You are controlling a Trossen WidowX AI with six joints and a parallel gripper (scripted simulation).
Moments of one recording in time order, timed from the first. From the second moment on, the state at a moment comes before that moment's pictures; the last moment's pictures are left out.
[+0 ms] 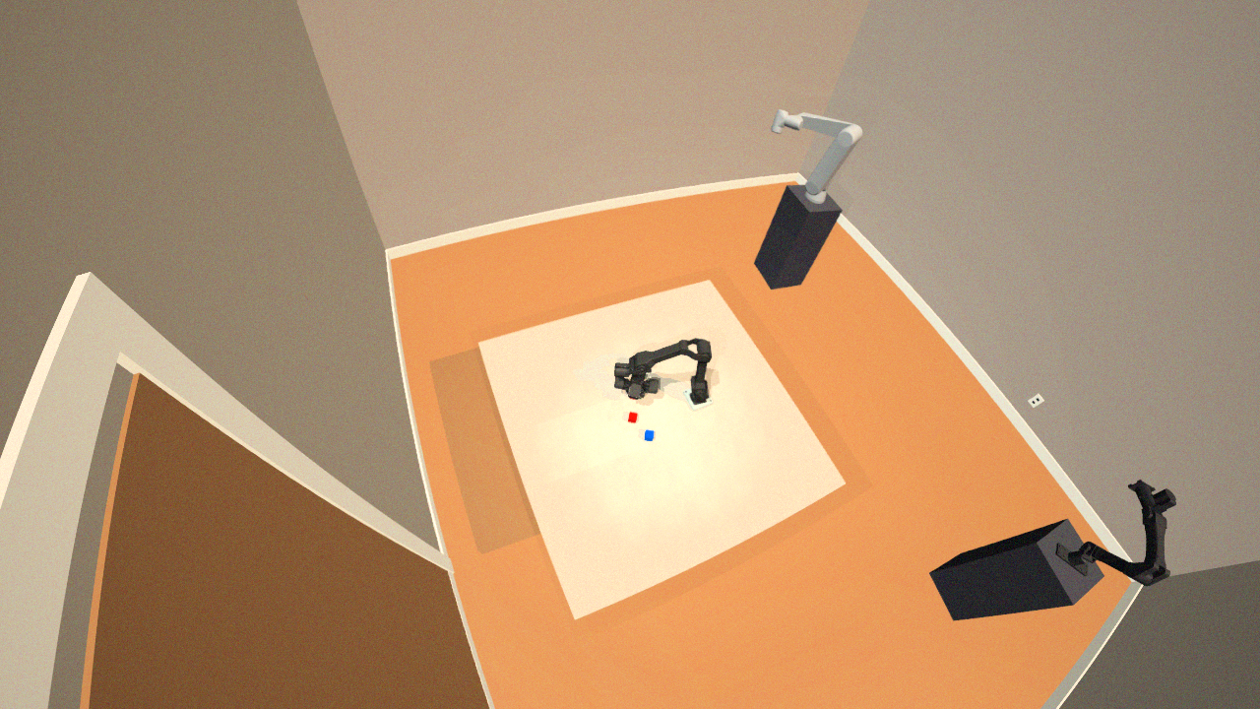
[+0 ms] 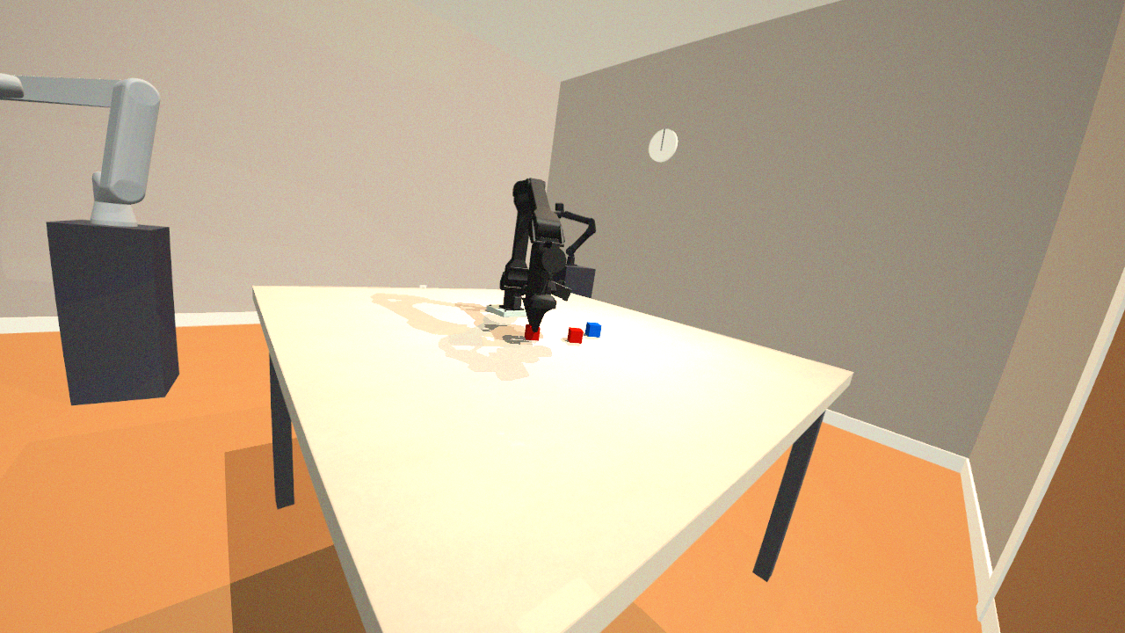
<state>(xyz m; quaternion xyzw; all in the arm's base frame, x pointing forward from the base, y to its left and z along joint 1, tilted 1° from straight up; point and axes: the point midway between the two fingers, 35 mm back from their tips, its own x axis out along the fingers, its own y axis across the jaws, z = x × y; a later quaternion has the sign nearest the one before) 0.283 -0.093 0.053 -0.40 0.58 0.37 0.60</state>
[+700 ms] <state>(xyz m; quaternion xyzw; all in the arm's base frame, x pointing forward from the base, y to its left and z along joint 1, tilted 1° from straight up) 0.282 -0.092 0.054 -0.40 0.59 0.38 0.59</state>
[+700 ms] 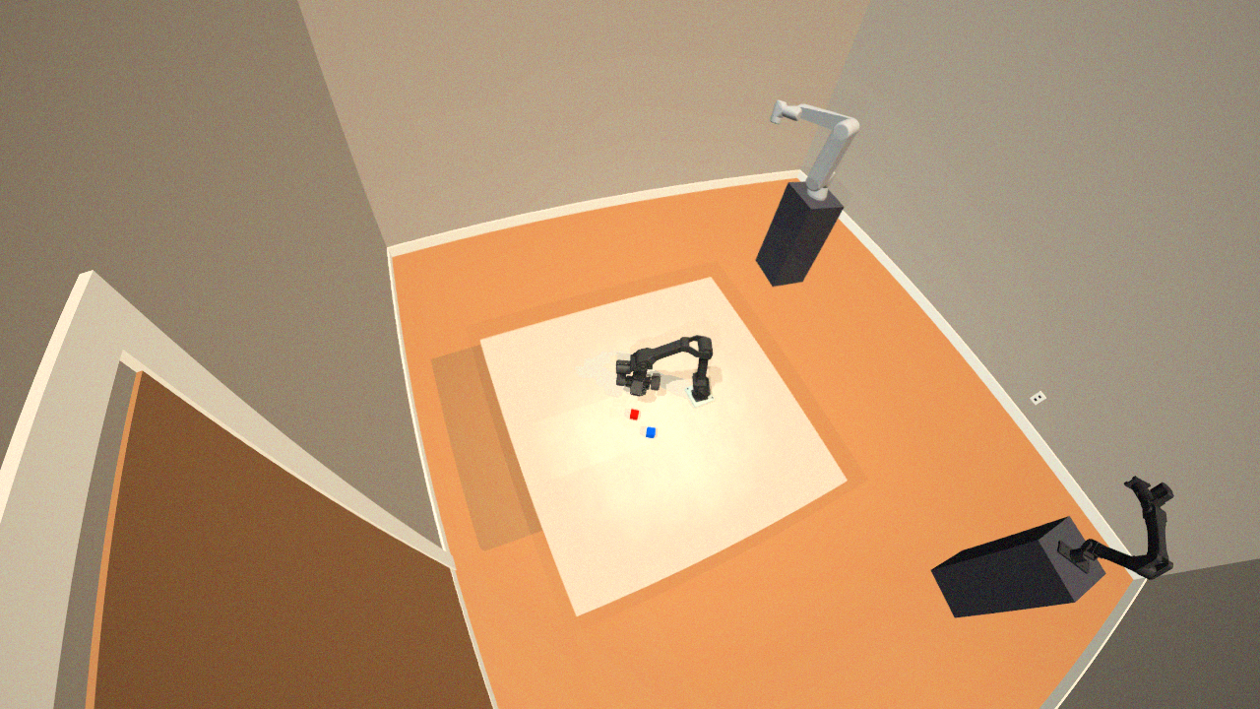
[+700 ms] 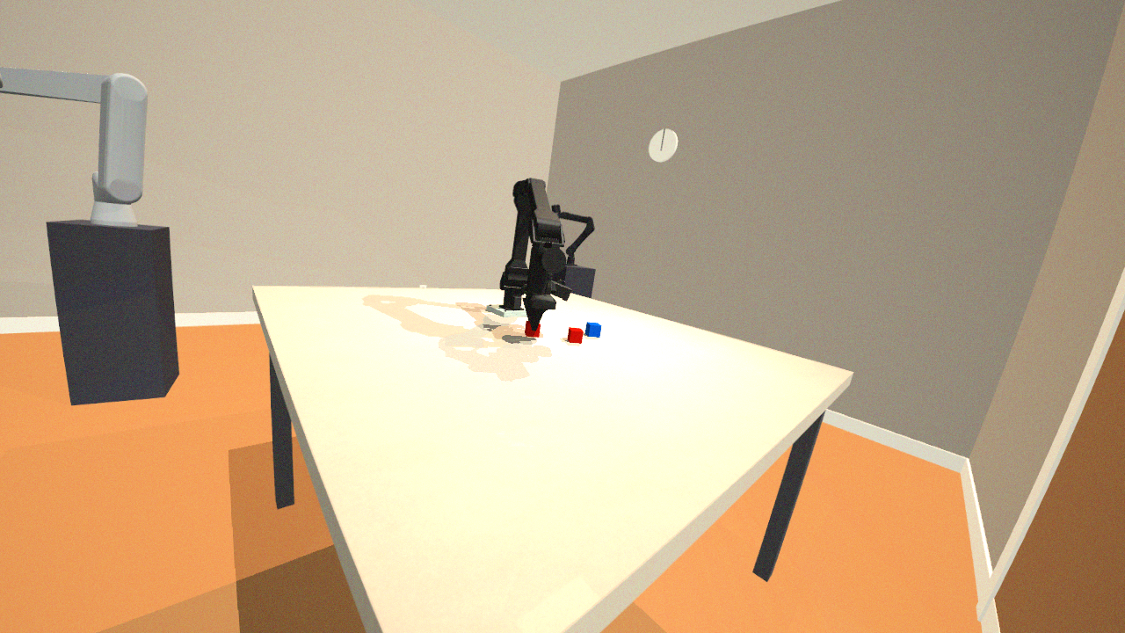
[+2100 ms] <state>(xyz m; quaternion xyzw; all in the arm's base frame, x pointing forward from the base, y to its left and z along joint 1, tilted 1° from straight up) 0.285 -0.068 0.149 -0.37 0.60 0.35 0.61</state>
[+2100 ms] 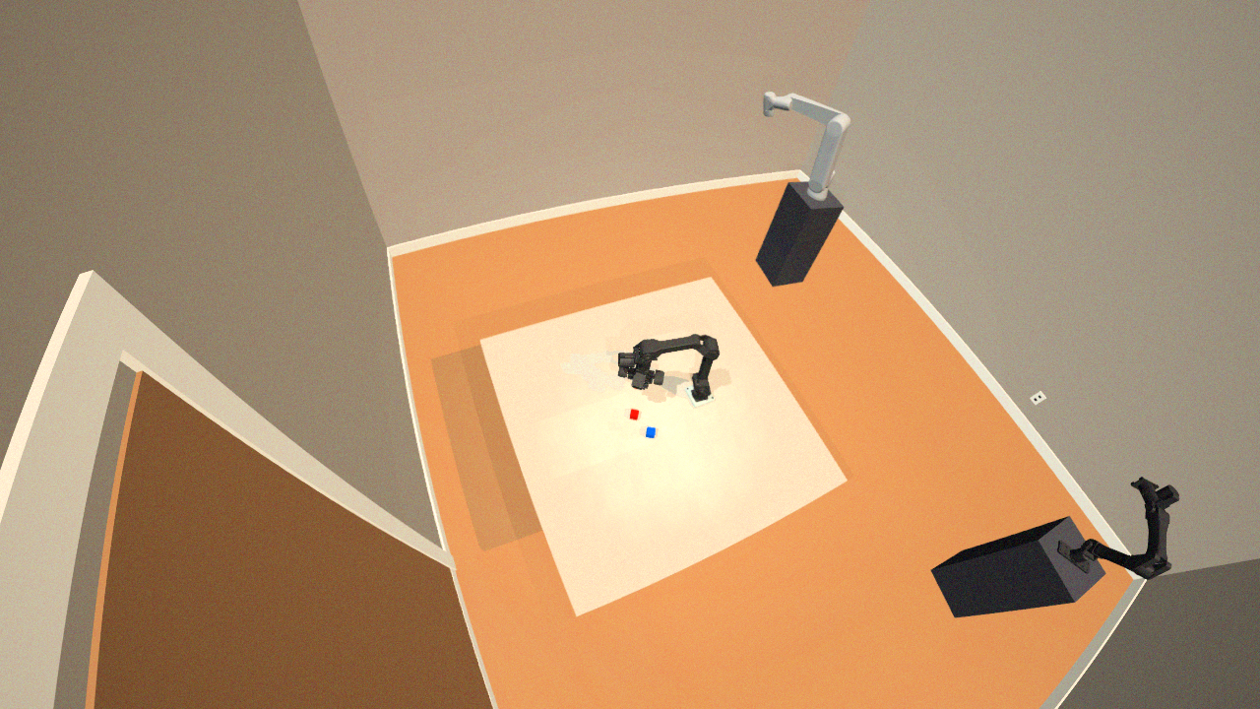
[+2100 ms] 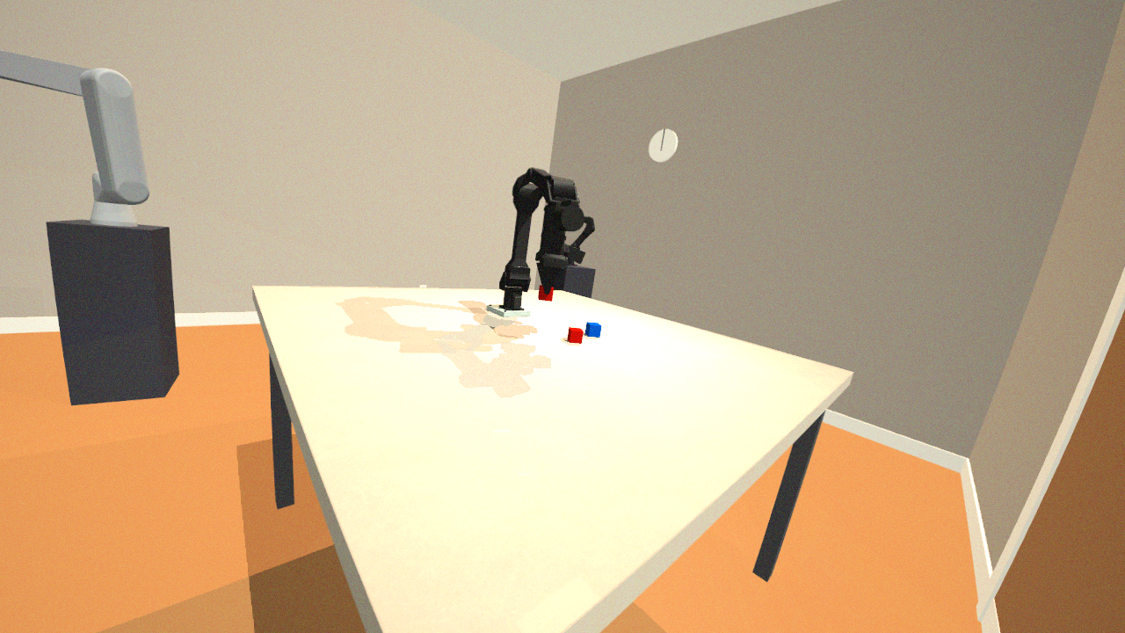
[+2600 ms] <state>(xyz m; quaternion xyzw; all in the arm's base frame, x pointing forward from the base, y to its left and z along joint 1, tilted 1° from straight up) 0.292 -0.020 0.138 -0.31 0.63 0.29 0.65</state>
